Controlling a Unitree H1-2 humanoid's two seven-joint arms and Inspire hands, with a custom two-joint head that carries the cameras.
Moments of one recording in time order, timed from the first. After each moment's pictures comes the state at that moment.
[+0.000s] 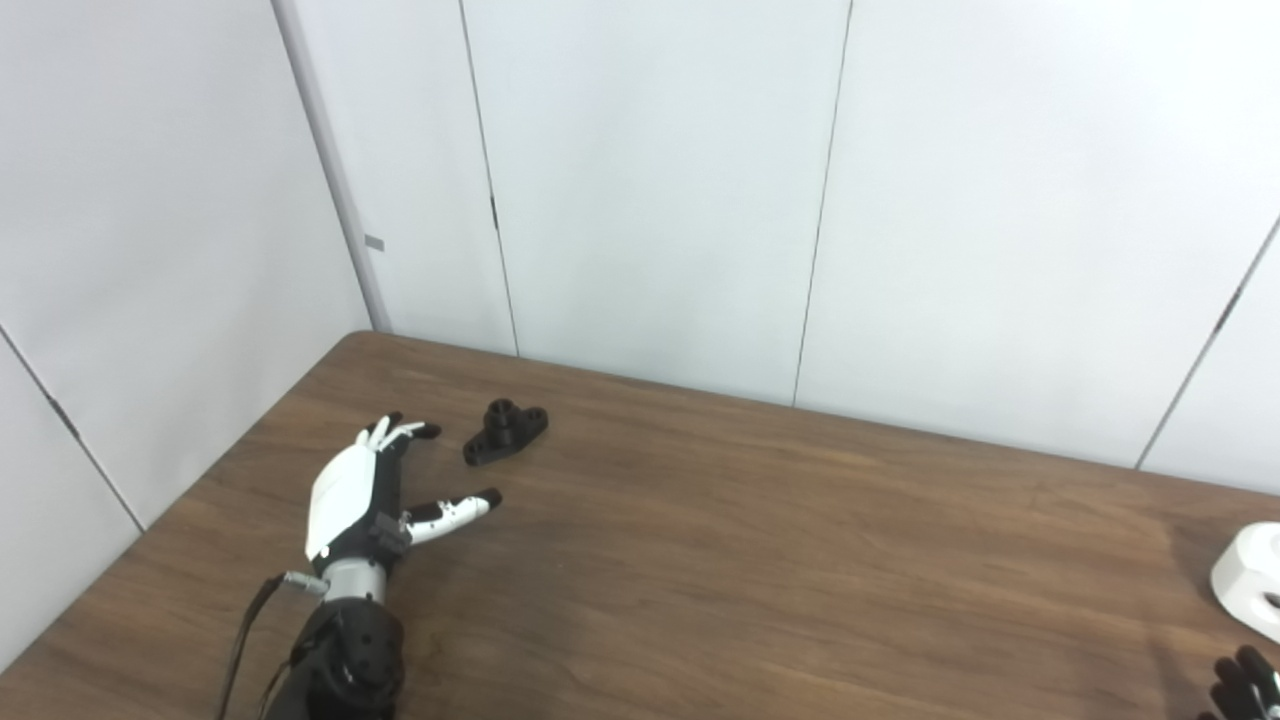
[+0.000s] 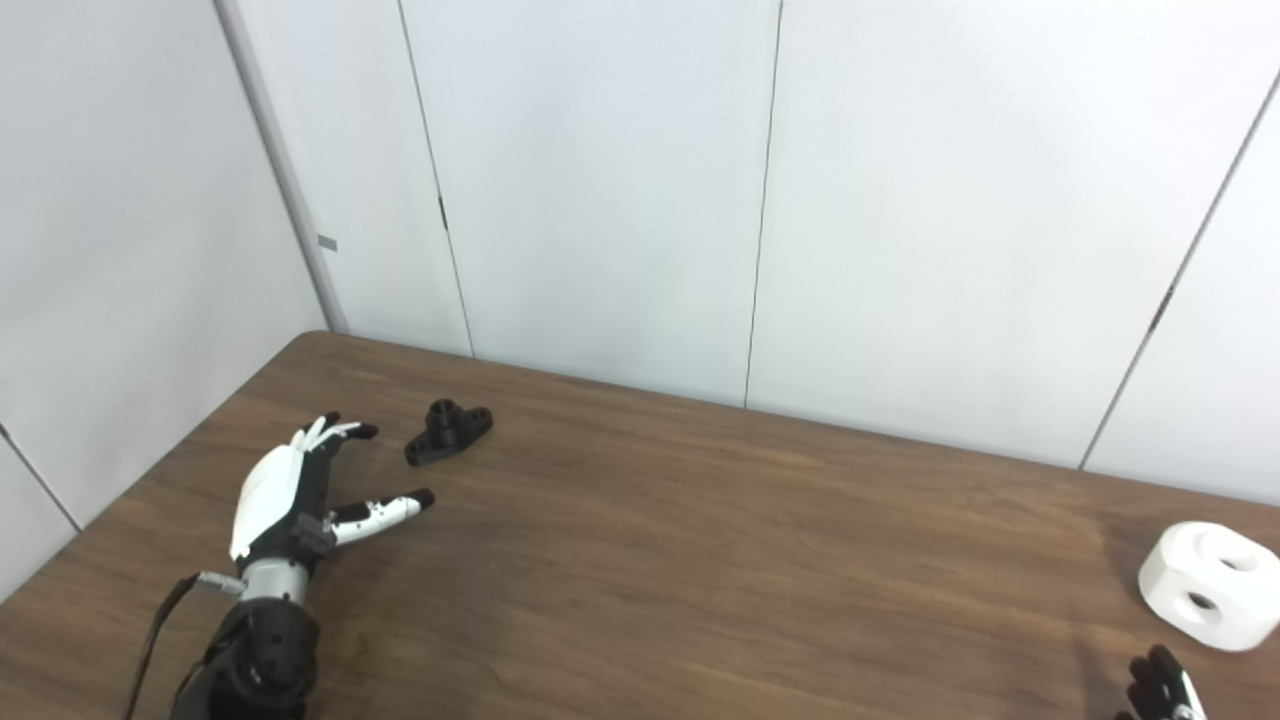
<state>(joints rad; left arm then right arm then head) -0.13 0.33 0.21 0.00 0.55 0.33 0.19 0.14 -0.15 -0.12 -0.20 0.12 0.03 0.09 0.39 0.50</state>
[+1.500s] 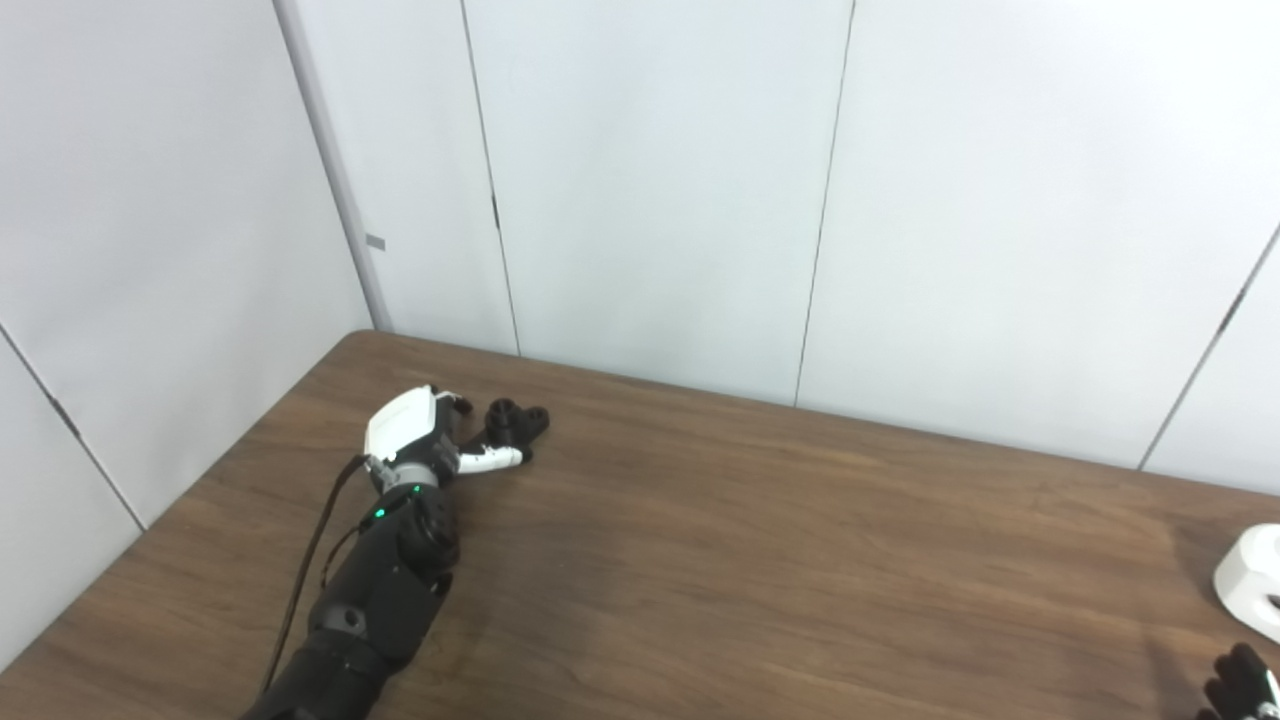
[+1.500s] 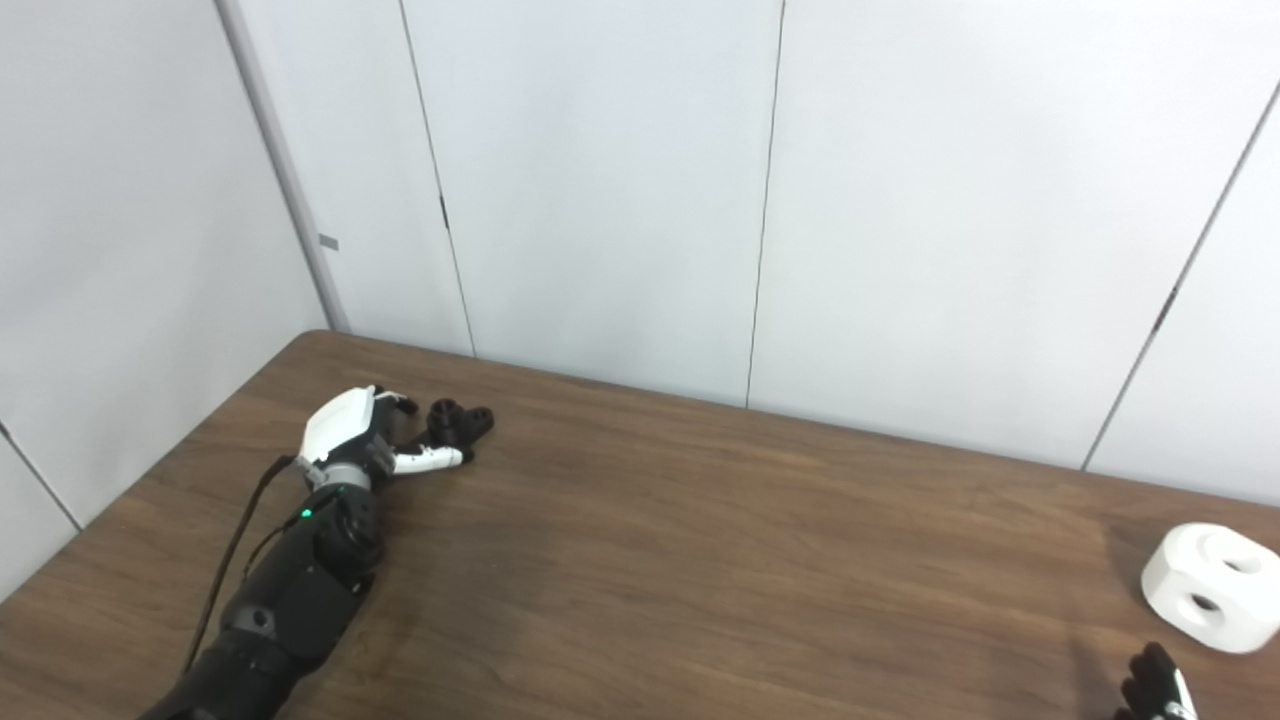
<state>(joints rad) -0.48 0.44 -0.01 0.48 0.59 0.47 0.15 0.13 -0.16 -0.10 -0.17 0.12 -0.02 0.09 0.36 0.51</state>
